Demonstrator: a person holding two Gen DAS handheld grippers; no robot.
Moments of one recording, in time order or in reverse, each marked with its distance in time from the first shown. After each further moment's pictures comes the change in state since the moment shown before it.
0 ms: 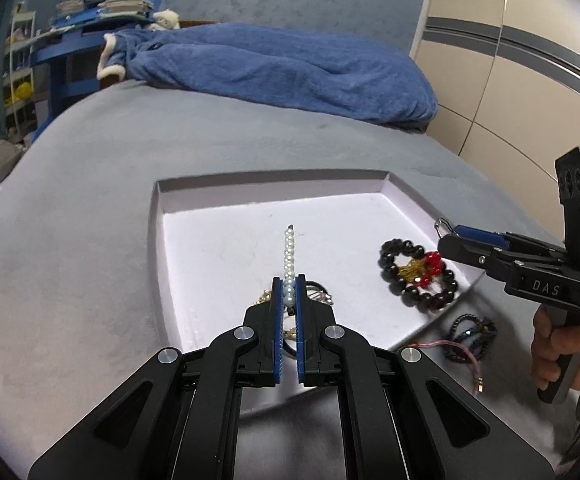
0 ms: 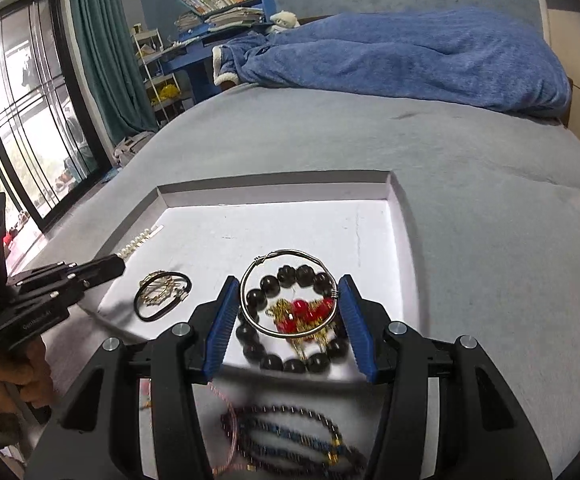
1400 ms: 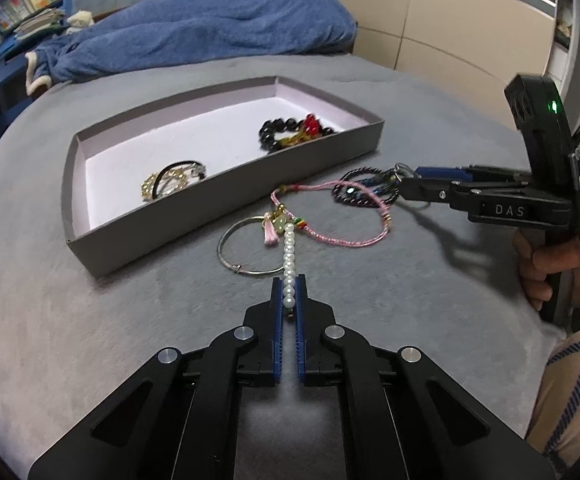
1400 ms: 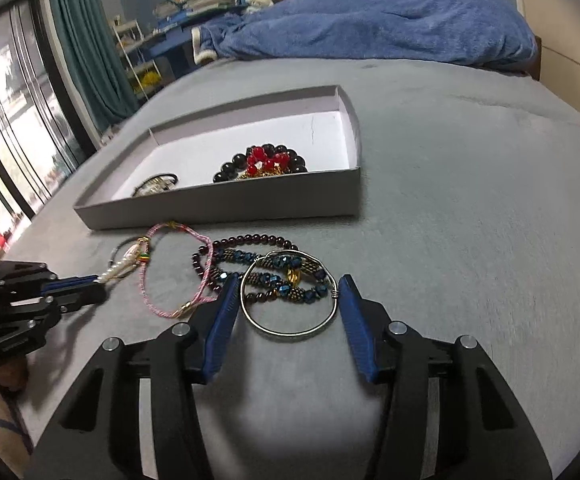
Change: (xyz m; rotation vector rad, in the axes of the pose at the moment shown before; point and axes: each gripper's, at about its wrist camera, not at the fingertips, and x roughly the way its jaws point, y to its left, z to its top) left arm -0.039 -0.067 -0.075 0.256 0.178 -0.127; right arm -0.066 -0.024 -0.102 0.105 0.033 -0.019
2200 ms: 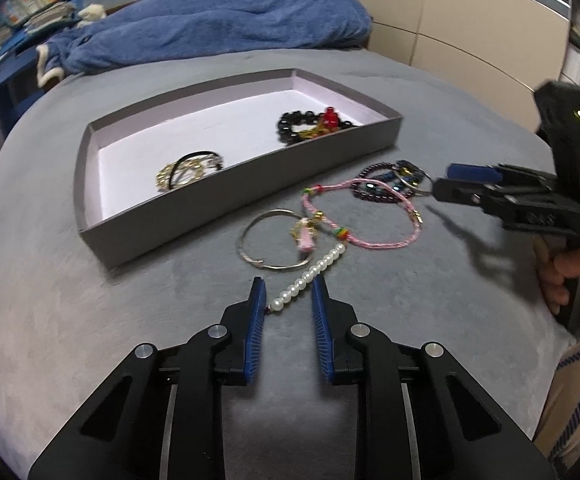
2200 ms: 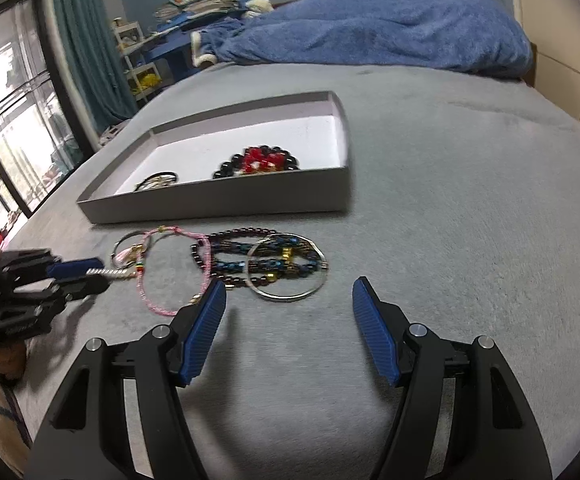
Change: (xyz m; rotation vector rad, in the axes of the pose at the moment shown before) left arm 0.007 0.002 0.000 -0.011 0.036 0.056; right arm 0.003 -0.003 0.005 -0.015 0.020 -0.051
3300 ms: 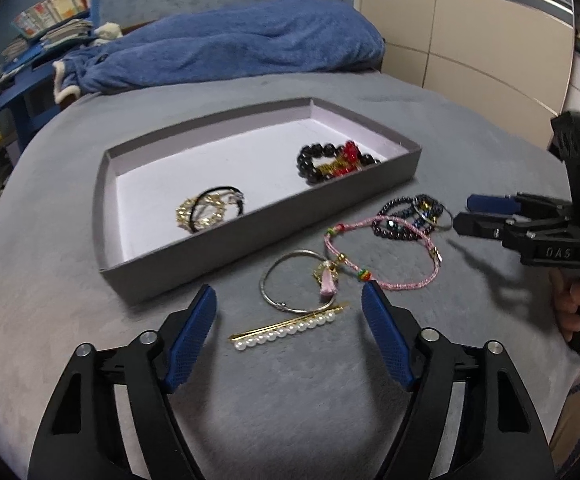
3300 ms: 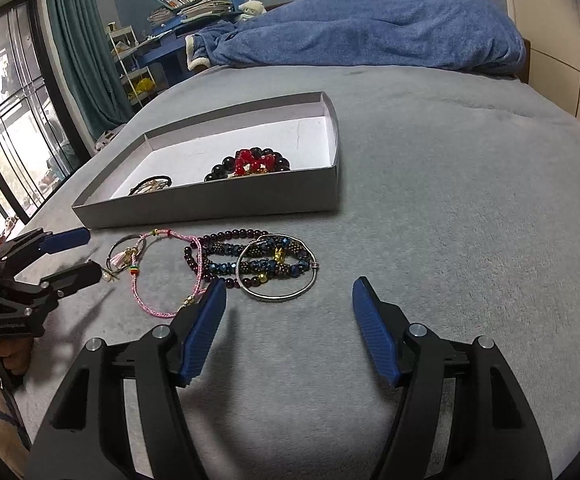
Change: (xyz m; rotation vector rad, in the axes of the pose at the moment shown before) left arm -0.002 0.006 0.011 -0.008 -0.081 0.062; right arm -0.004 -0.001 -0.004 -0.006 -0.022 0.001
